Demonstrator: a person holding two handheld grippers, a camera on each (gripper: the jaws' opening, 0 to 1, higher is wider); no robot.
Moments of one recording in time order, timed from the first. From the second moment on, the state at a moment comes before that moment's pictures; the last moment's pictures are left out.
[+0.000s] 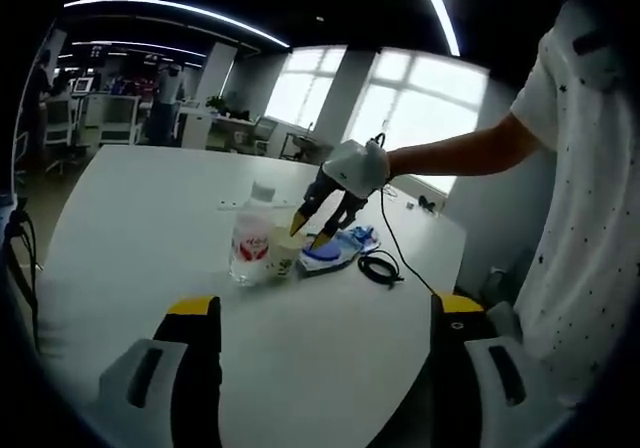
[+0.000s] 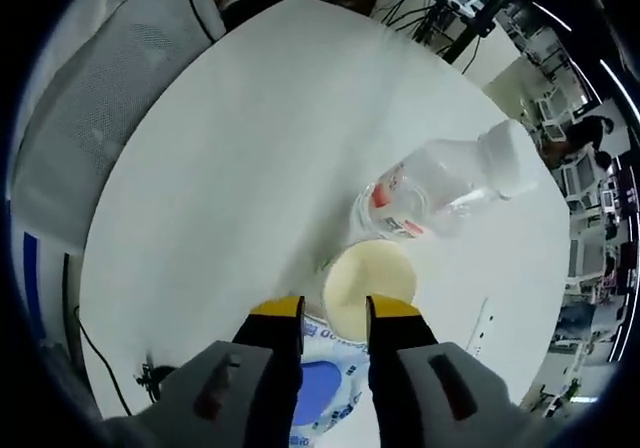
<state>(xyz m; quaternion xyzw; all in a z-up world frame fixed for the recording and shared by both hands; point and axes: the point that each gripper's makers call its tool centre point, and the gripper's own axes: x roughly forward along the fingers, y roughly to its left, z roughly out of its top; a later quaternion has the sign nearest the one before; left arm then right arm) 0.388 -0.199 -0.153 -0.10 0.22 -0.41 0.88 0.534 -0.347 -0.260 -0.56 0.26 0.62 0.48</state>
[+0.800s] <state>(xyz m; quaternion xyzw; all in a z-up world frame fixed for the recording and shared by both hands) 0.385 -0.208 -0.137 -0.08 0.22 -0.42 0.88 0.529 -0.344 -0.234 -0.50 0.25 0.61 0.57</state>
